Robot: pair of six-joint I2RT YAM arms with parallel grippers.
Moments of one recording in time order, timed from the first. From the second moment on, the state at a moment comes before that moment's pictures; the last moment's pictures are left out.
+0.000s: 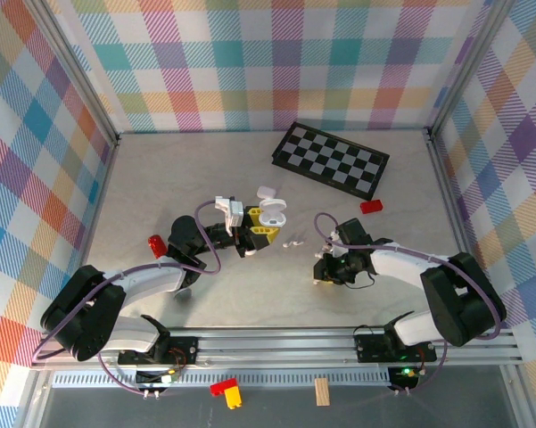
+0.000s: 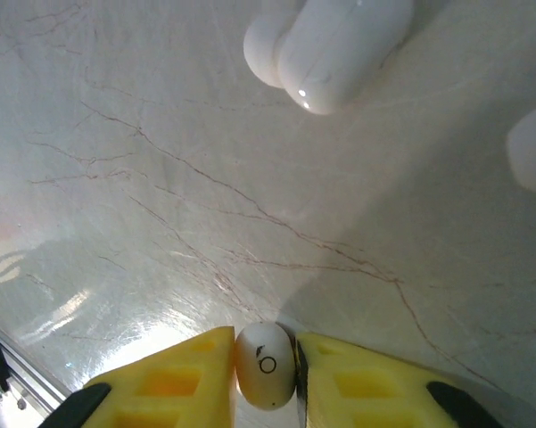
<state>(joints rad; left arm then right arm) -0.60 1.33 0.49 1.13 0.77 -0.29 0.48 1.40 0.54 -0.35 -0.50 0.57</state>
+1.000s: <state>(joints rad) -0.60 1.38 0.49 1.04 0.57 -0.10 0.72 1.20 0.87 -0.78 0.17 0.67</state>
